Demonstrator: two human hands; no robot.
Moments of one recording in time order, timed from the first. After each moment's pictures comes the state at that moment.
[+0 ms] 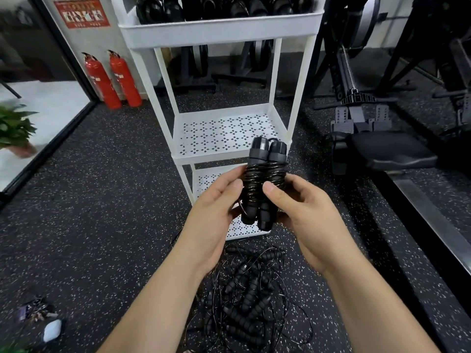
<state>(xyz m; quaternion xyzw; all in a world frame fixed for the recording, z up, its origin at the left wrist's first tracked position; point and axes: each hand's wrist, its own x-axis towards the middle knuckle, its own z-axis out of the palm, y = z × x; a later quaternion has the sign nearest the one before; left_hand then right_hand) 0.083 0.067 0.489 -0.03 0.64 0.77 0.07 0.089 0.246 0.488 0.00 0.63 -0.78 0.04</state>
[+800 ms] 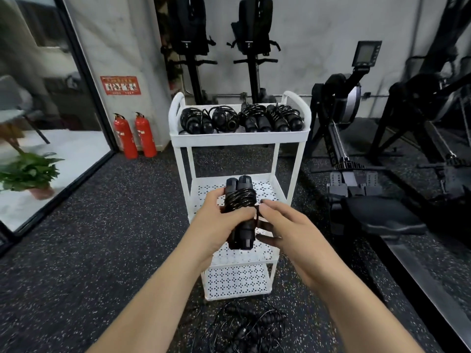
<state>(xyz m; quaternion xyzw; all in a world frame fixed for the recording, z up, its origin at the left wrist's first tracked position) 0.036 0.044 0.588 -0.04 0.75 0.65 0.04 0.054 0.229 0.583 0.00 0.68 -0.73 0.06</state>
